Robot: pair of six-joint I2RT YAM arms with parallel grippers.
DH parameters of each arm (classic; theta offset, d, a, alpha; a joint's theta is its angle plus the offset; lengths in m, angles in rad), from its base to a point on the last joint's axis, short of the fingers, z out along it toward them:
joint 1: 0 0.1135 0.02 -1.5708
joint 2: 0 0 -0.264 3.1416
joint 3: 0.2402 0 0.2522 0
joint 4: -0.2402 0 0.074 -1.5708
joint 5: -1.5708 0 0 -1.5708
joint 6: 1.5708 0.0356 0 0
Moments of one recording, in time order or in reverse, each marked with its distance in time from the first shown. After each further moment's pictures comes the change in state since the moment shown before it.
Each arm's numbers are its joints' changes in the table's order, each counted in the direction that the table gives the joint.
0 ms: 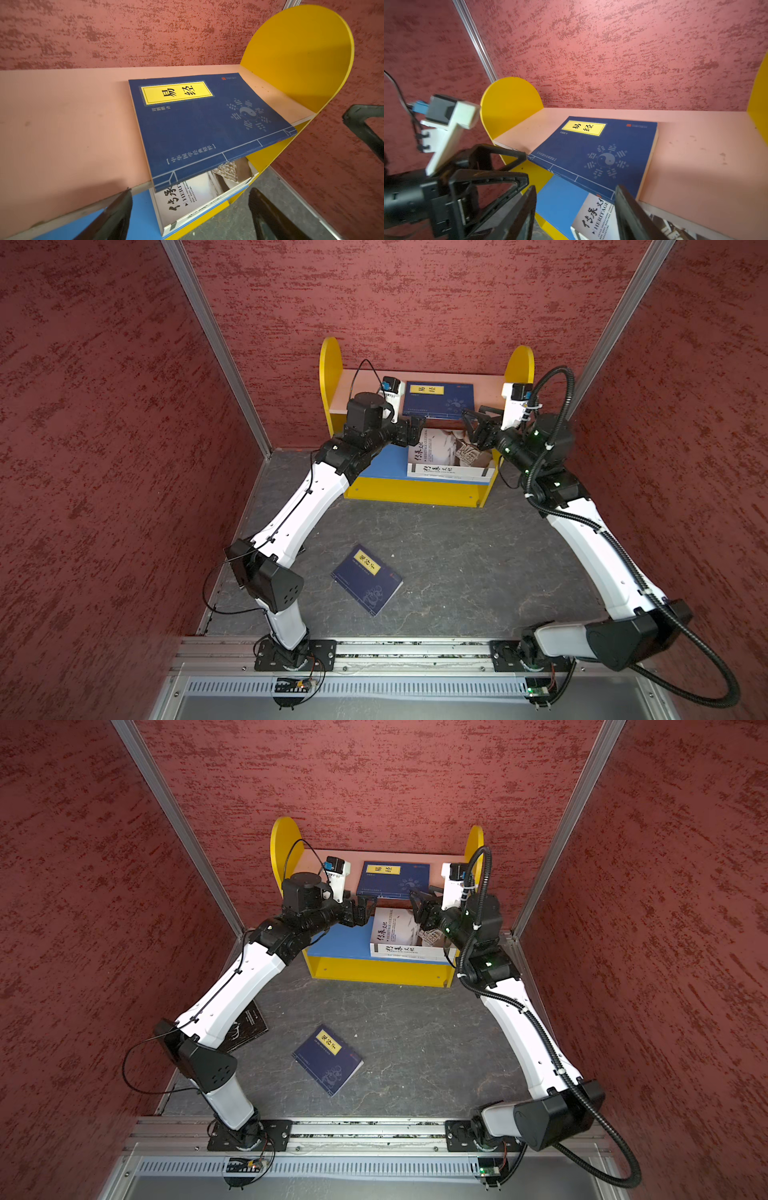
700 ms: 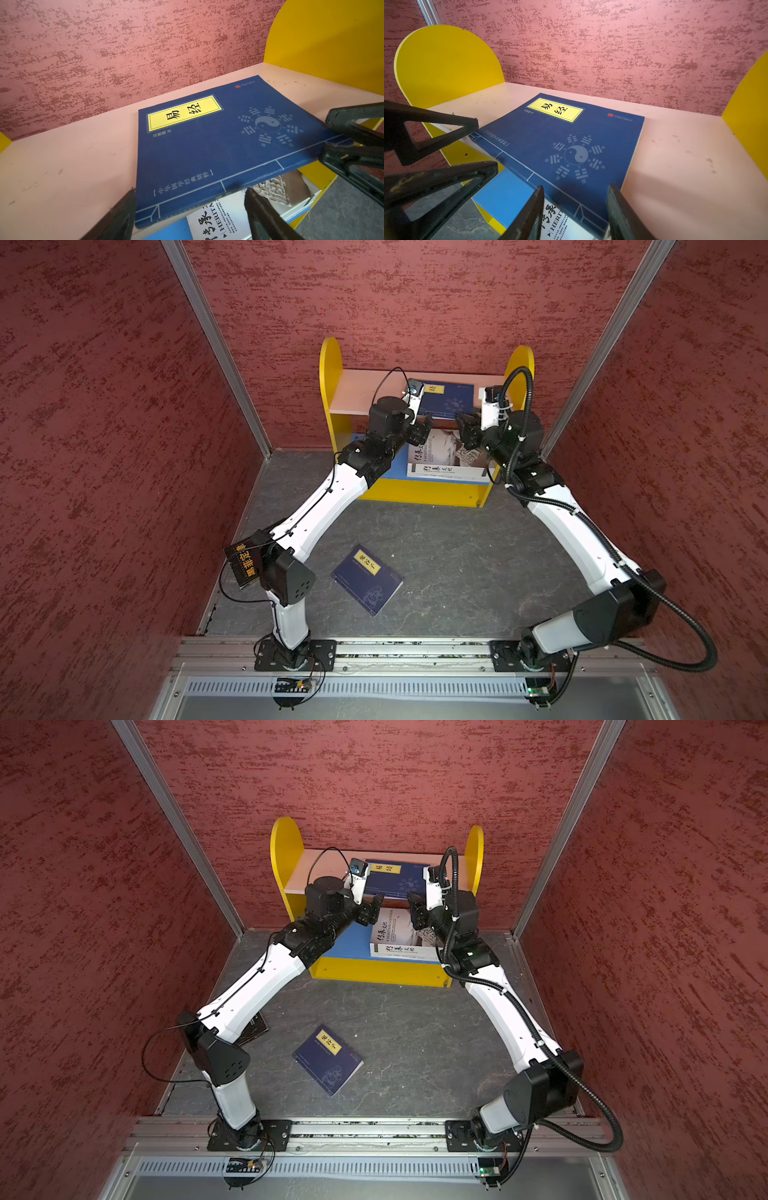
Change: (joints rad) left arm -0.074 0.084 0.040 0.117 0.257 0.239; right arm 0.022 0.117 0.042 -0.007 -0.136 -0.189
